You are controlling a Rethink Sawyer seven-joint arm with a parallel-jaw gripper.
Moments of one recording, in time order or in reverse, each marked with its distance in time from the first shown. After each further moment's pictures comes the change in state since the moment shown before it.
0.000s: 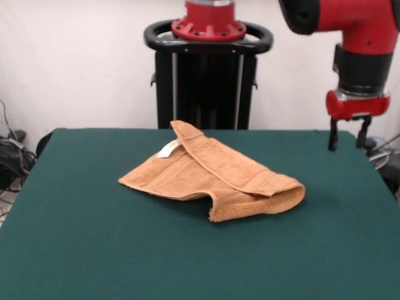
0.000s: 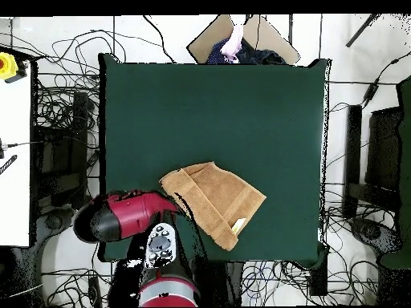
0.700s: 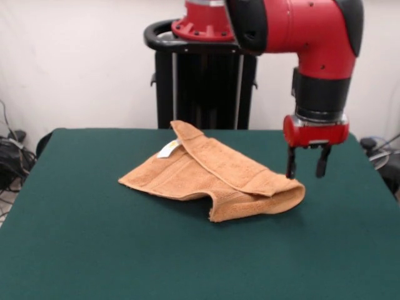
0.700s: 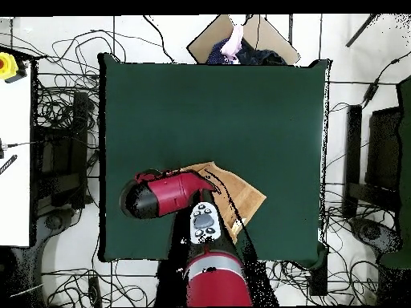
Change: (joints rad) arm -0.132 0.077 0.000 -0.115 -0.136 0.000 0.000
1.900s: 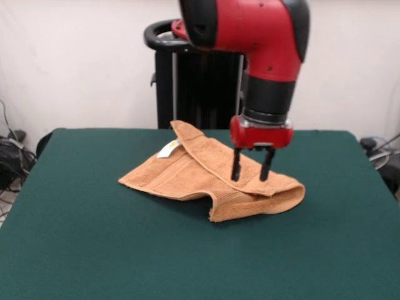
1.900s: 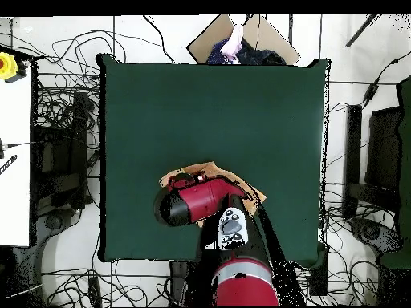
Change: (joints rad) arm -0.070 0.025 -0.092 -0.002 -0.201 -0.096 0.000
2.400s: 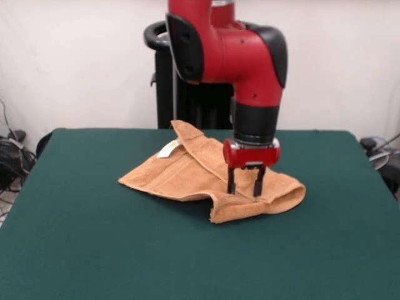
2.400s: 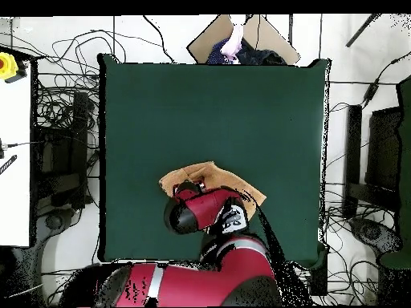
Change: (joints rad) arm 0.000 0.161 -0.035 -0.001 -0.022 -0.204 0.000
